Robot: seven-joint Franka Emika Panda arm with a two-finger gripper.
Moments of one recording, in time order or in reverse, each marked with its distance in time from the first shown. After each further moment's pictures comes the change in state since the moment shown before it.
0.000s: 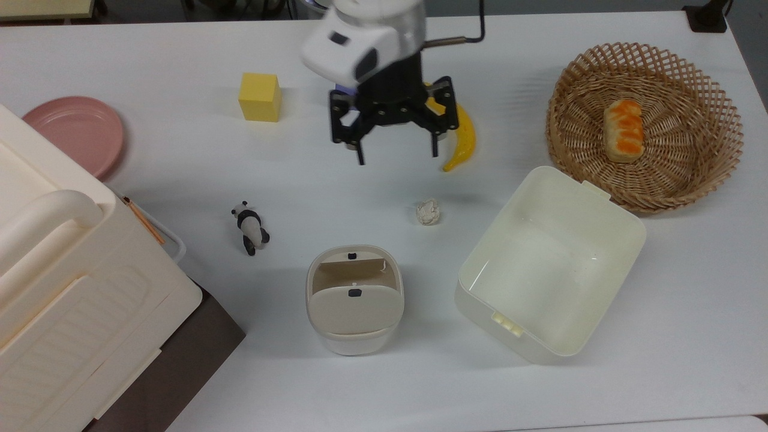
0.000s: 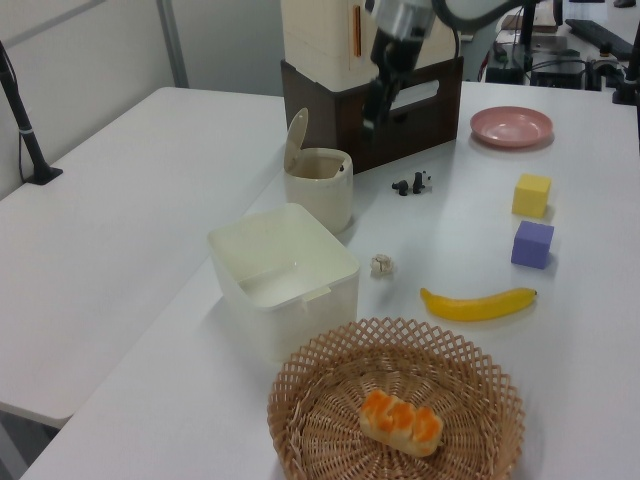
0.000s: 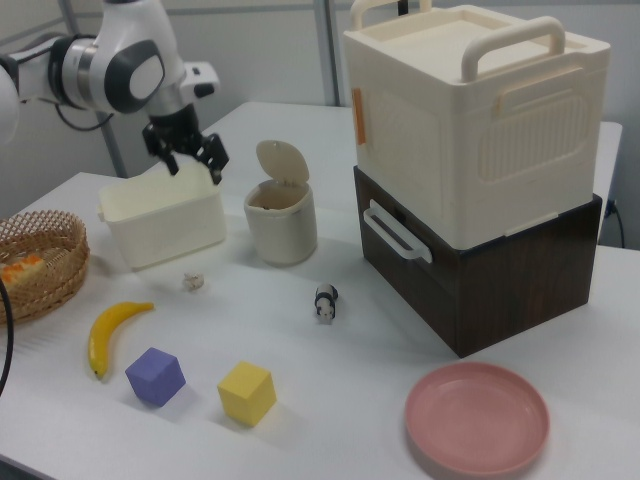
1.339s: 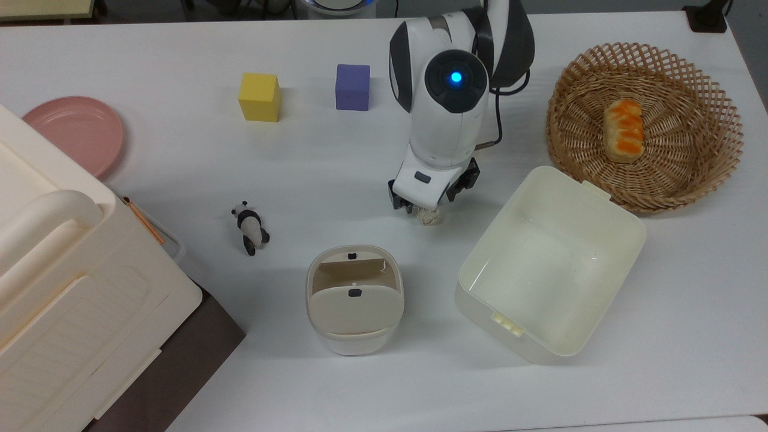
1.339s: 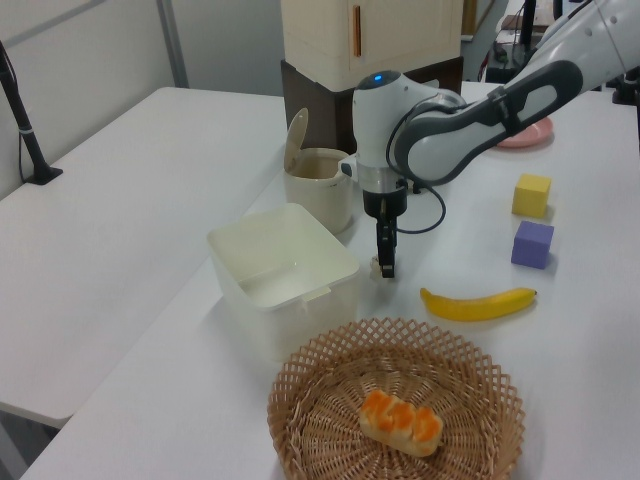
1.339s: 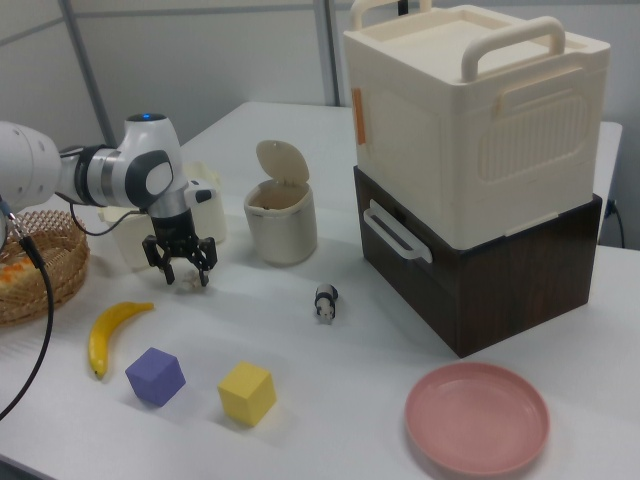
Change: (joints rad) arm 0.103 0.281 0.005 -0.069 -0.020 0.052 -0.115
